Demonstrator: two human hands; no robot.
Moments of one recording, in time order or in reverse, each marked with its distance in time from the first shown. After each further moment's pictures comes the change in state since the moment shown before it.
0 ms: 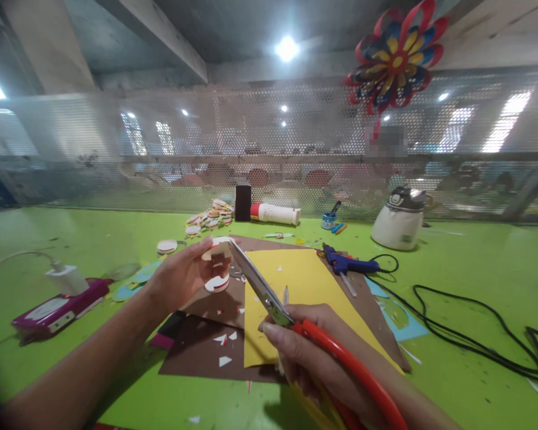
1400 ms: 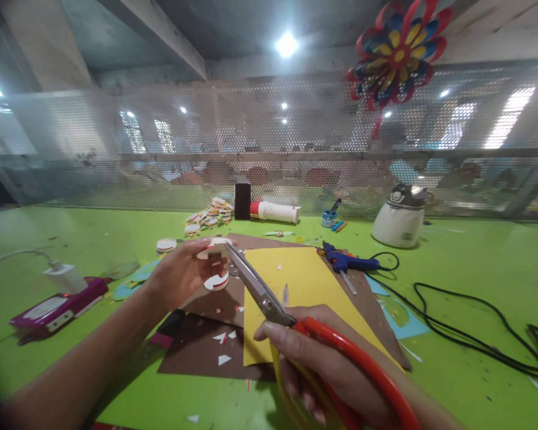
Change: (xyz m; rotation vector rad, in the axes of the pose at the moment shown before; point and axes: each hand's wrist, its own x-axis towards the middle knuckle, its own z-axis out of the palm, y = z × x) left_hand 0.002 0.000 0.000 0.040 0.067 -0.029; right_hand 0.000 0.017 -0.004 0.267 -0.113 0.106
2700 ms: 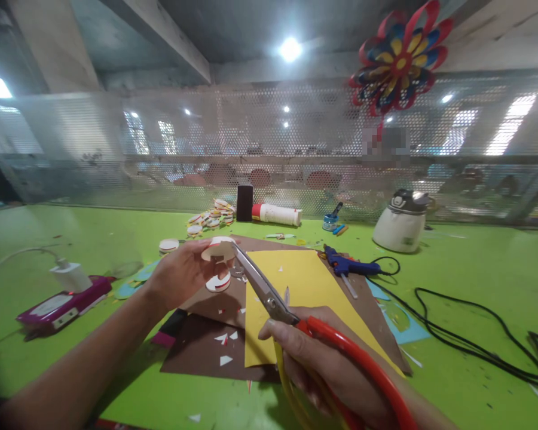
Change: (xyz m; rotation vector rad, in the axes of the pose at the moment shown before) left_hand 0.000 0.001 -0.003 -0.019 -0.142 0.081; right_hand 0.004 -0.002 0.004 -0.056 -0.039 -0.084
